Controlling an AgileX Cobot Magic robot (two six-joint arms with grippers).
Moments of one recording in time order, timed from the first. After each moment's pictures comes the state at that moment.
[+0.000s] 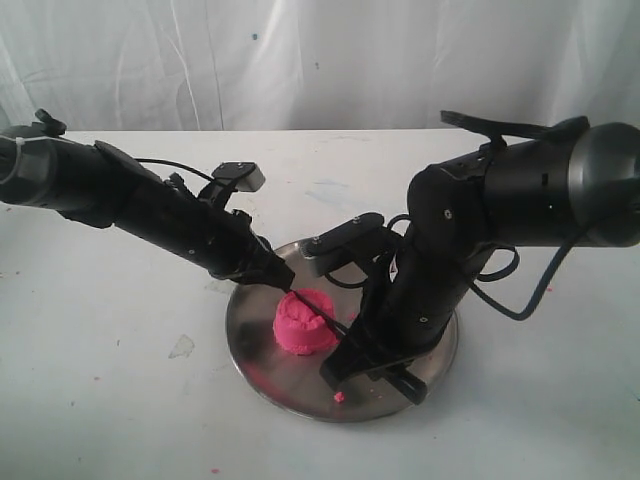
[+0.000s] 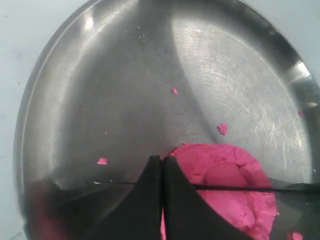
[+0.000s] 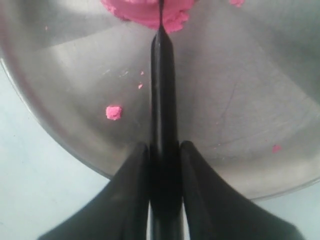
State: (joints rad) left arm -0.27 2.05 -1.26 -1.18 0.73 1.24; right arm 0.65 1.74 -1.02 0.10 0.71 -0.16
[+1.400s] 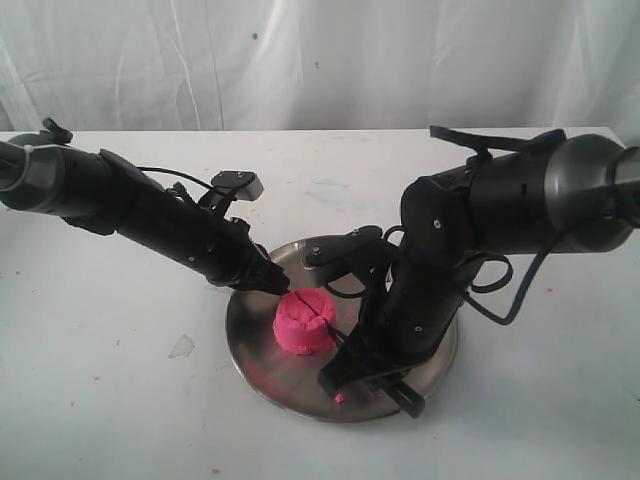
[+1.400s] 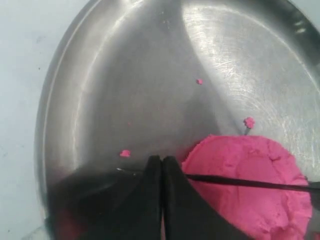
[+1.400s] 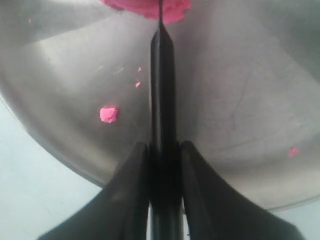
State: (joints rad) left arm -0.26 2.08 -1.26 -1.18 0.69 1.24; right arm 0.65 1.79 -1.02 0.12 0.70 -0.15
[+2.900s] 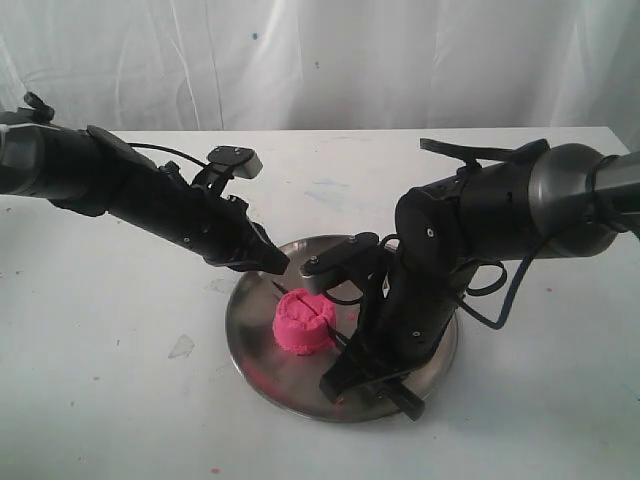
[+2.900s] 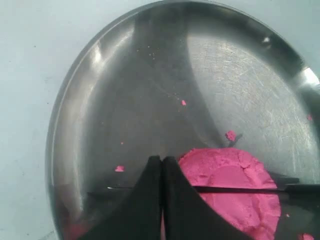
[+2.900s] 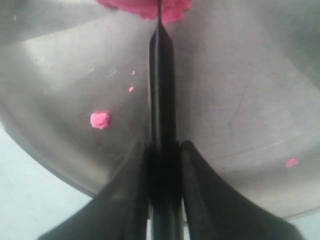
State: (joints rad) left arm -0.26 2.00 -1.26 -1.15 0.68 1.25; right arm 0.65 1.82 -1.02 0.12 0.67 -0.17
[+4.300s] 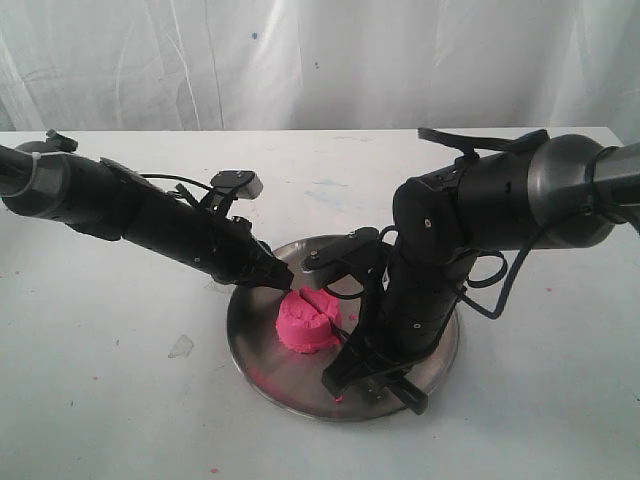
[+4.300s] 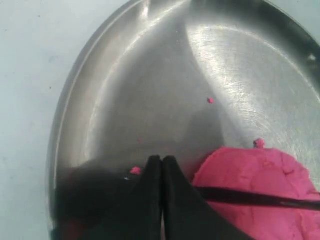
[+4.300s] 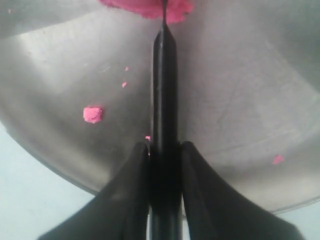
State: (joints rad) left arm -0.26 2.11 -1.26 -1.29 0.66 1.32; right arm 0.65 1.82 -1.06 0.10 0.72 -0.16
